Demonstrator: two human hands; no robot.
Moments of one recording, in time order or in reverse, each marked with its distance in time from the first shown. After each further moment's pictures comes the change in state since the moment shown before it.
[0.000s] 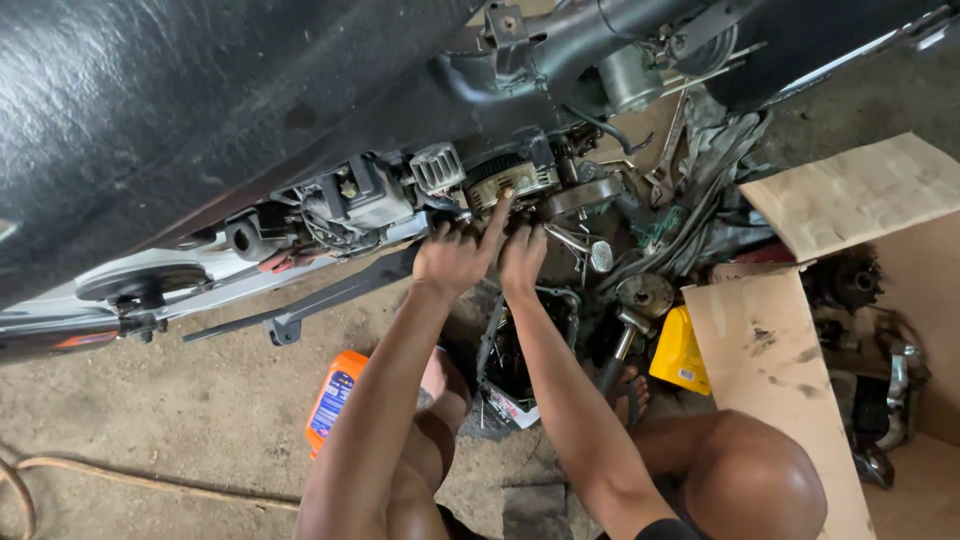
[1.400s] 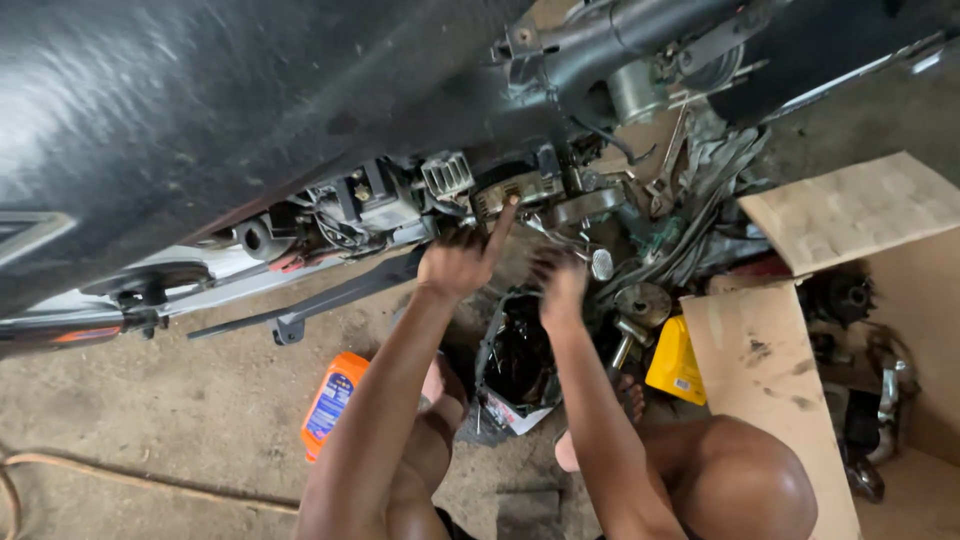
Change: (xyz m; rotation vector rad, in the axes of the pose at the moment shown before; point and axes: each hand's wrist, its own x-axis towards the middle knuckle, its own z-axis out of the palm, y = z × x) left_hand 0.025 -0.015 -0.022 -0.034 0.046 0.003; right_hand -0.001 -0.026 -0.058 0.507 0.109 0.401
